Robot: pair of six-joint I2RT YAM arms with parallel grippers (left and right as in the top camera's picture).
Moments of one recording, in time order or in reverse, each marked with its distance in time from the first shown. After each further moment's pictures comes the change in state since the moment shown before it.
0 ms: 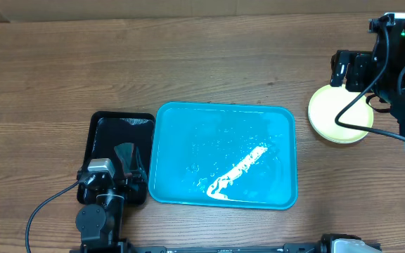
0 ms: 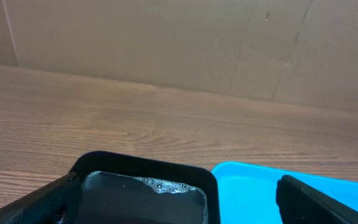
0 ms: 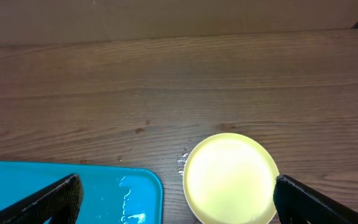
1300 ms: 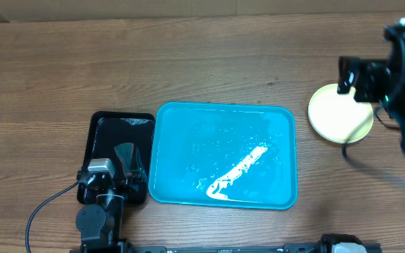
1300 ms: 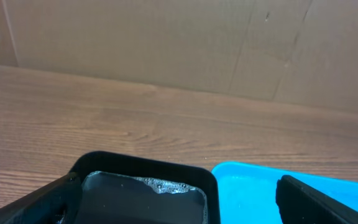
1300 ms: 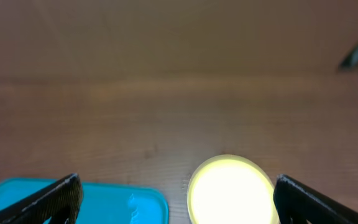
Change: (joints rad) left arm 0.000 0.000 0.000 0.000 0.000 0.000; right arm 0.000 -0.232 -0.110 0.117 -0.029 0.001
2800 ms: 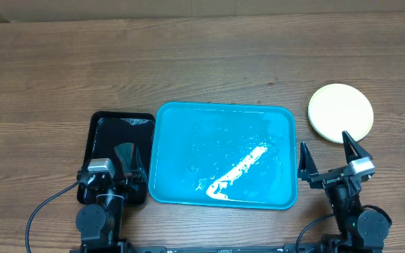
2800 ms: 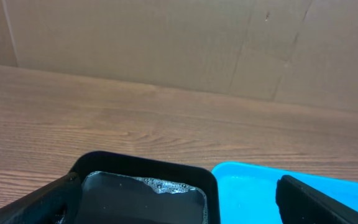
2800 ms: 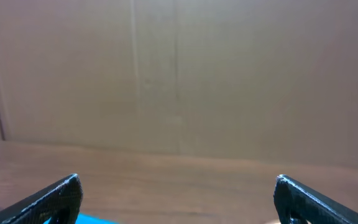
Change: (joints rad) left arm 0.000 0.000 0.000 0.000 0.000 0.000; right arm 0.000 -1.121 -1.528 1.086 -0.200 0.089
